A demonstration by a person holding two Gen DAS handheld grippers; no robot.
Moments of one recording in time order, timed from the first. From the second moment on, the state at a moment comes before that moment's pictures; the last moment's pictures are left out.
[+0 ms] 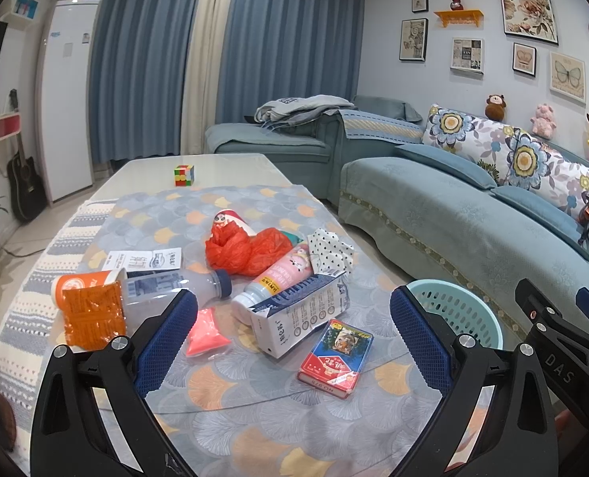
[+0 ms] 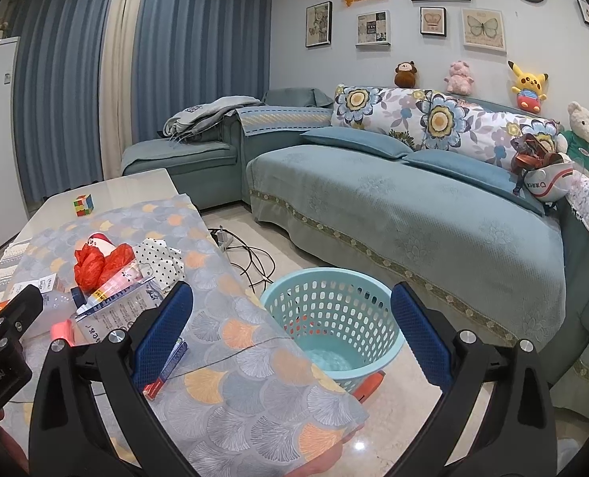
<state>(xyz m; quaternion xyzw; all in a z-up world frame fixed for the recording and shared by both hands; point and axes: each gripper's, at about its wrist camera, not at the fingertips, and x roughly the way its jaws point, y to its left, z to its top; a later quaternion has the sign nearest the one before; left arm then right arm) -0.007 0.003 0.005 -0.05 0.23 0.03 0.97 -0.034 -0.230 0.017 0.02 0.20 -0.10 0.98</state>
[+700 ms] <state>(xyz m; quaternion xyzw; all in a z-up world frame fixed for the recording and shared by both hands) -0.009 0.041 0.006 -0.14 0.24 0.01 0.96 -0.010 -0.226 0.009 0.01 0.25 -0.07 0.97</state>
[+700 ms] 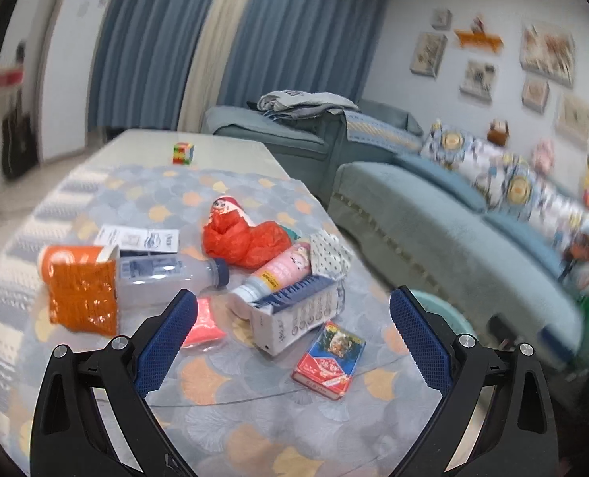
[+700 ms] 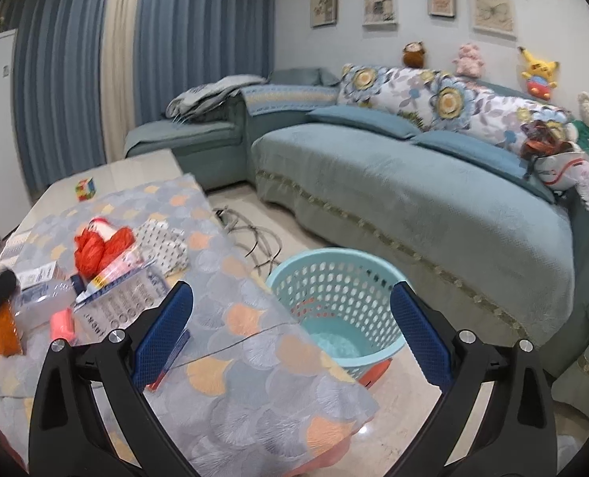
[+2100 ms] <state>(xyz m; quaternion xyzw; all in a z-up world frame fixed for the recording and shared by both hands) 0.053 0.201 -0.098 -0.14 0.38 0.17 0.90 0.110 -0.097 -0.105 -0.05 0.53 0.11 0.84</state>
